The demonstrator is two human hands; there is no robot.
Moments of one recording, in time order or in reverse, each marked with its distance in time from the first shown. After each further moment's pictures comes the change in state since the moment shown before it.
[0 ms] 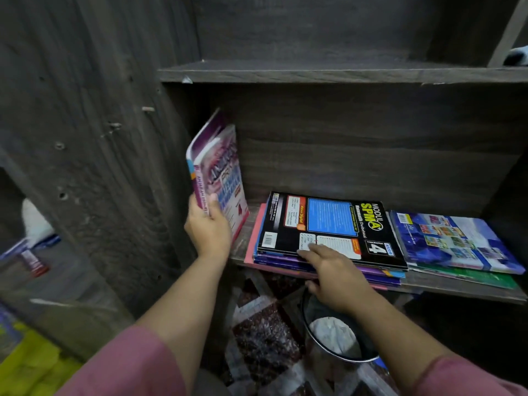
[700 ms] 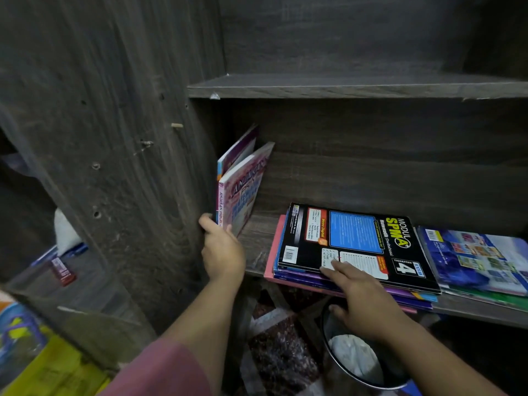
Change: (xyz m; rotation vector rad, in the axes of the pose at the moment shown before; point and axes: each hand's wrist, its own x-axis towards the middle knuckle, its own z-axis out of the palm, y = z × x) left_hand 0.009 -0.021 -0.004 0.529 -0.115 -0.090; right_hand -0.001 0.008 0.008 0.025 -0.037 -0.004
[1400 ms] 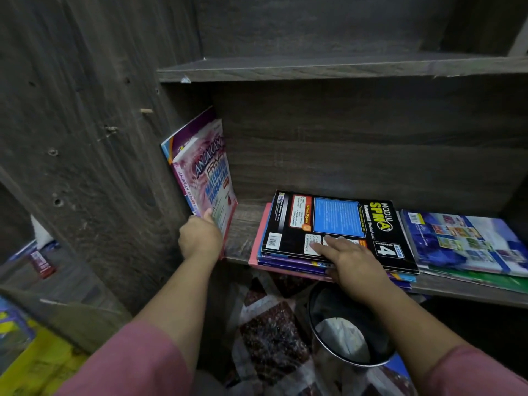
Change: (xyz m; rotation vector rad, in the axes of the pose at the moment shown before) left_hand 0.021 0.001 0.002 0.204 -0.151 -0.205; right_hand 0.019 0.030 -0.006 -0.057 0.006 0.046
